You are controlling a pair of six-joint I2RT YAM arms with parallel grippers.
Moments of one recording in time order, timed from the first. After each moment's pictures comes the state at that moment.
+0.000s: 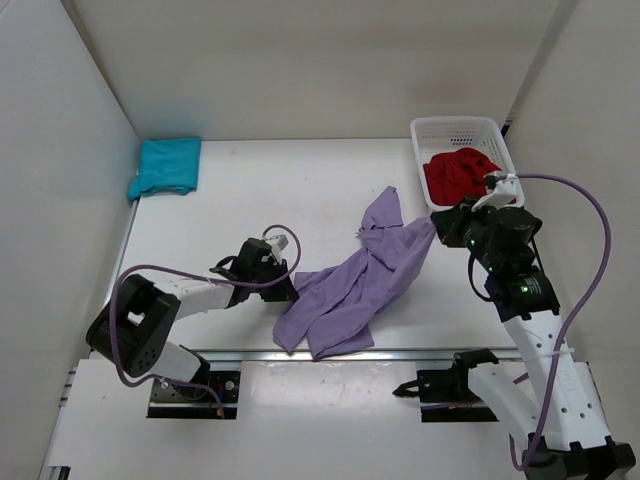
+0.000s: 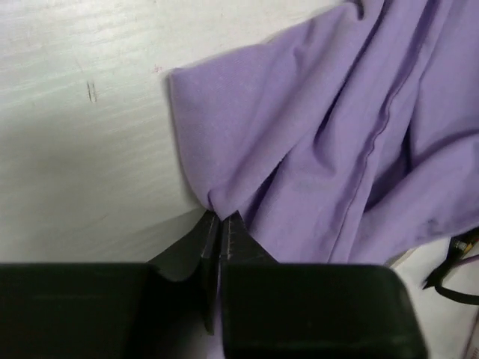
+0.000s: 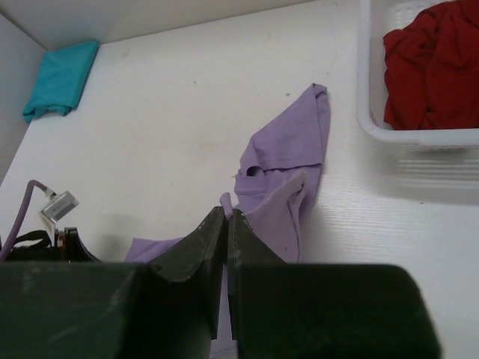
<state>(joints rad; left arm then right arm) -0.56 1.43 0.53 0.03 0.29 -0.55 0.16 0.73 0.88 -0.37 -0.14 0.35</state>
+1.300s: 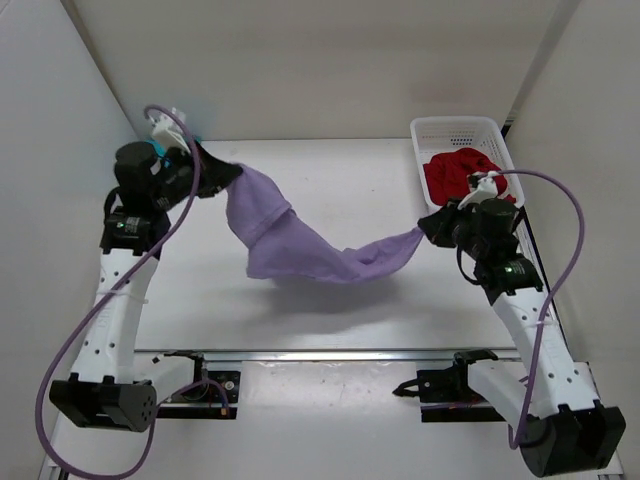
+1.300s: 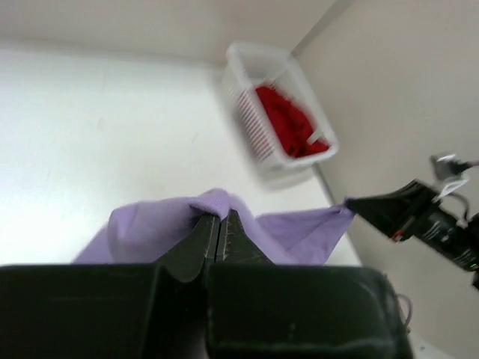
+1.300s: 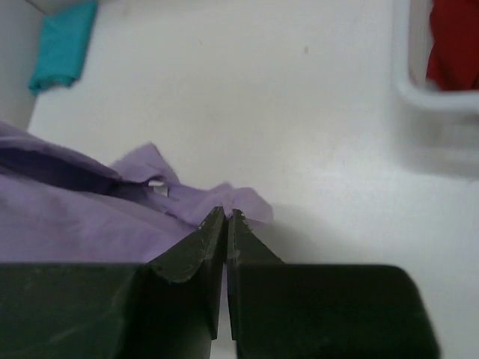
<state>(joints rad) -0.07 1.13 1.39 -0.40 0.53 -0.53 0.12 0.85 0.85 -0.31 -0.26 0.40</state>
